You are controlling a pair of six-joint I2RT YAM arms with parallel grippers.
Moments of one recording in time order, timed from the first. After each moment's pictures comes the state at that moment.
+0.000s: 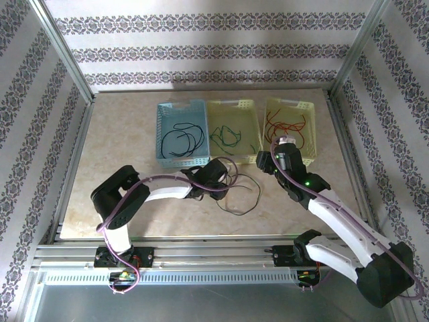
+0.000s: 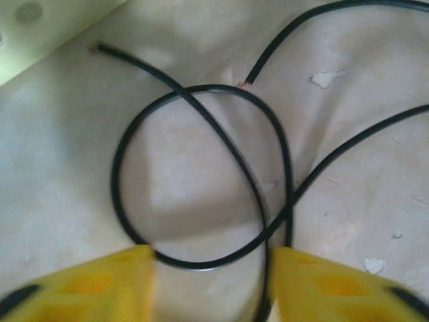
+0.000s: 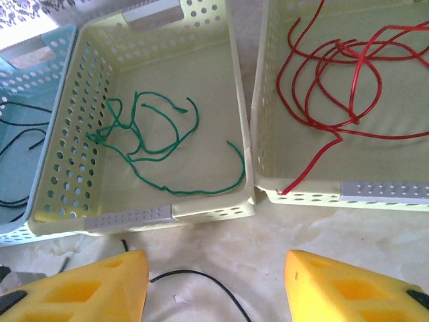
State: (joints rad) left arm -0.86 1.82 1.00 -0.19 -0.06 -0.29; right arm 0.46 0.96 0.70 -0.36 0.21 0.52
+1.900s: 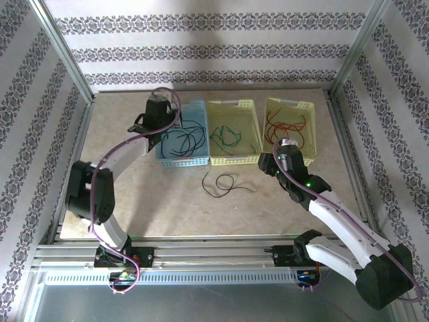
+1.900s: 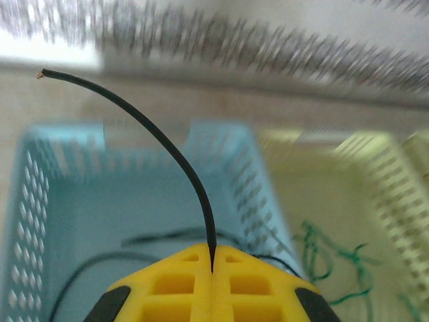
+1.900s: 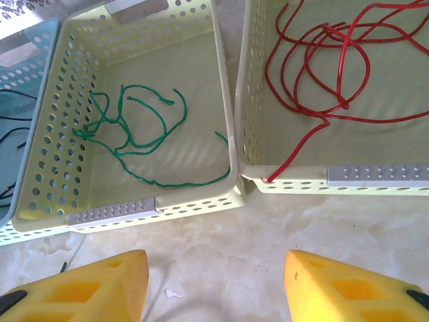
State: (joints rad) left arm -0.28 1.72 1.24 -0.09 0.00 -0.37; right arm 0.44 0.95 0.66 -0.36 0.19 0.54
